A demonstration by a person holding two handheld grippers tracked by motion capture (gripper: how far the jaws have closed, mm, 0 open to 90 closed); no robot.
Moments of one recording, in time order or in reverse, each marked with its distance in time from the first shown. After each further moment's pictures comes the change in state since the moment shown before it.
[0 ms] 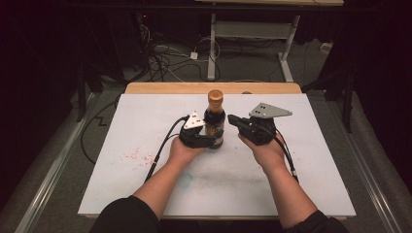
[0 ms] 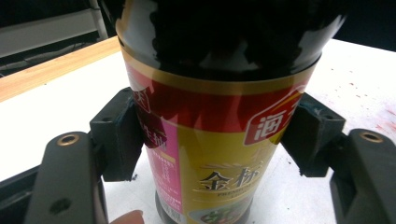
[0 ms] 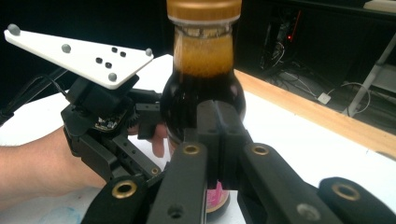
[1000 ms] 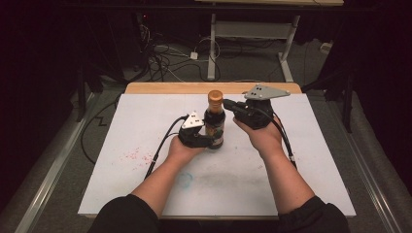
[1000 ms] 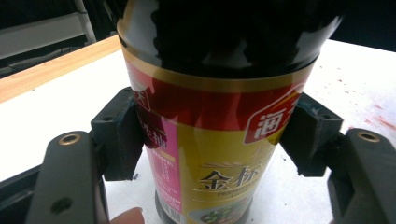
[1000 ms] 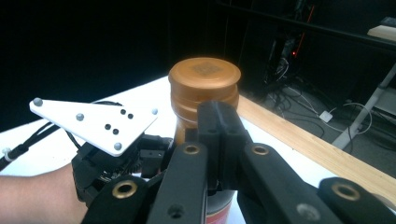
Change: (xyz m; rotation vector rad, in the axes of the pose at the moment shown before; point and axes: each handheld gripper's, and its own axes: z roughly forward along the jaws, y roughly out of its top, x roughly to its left) left arm 0.004 0.001 -0.002 0.011 -0.048 -0.002; right arm -0.002 0.047 0.006 -0.020 0.026 -0.050
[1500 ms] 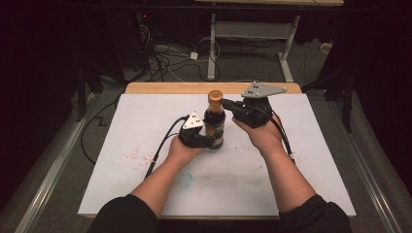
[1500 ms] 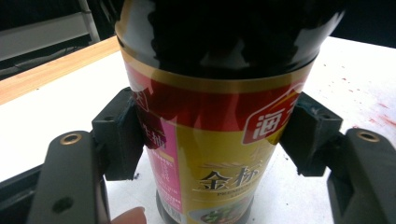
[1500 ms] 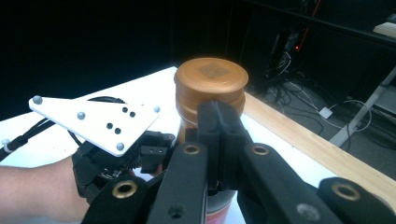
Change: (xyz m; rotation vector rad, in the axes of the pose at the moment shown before) left arm -0.002 -0.001 0.000 0.000 0.014 0.016; right arm 0.002 0.007 0.001 0.037 0.010 -0.024
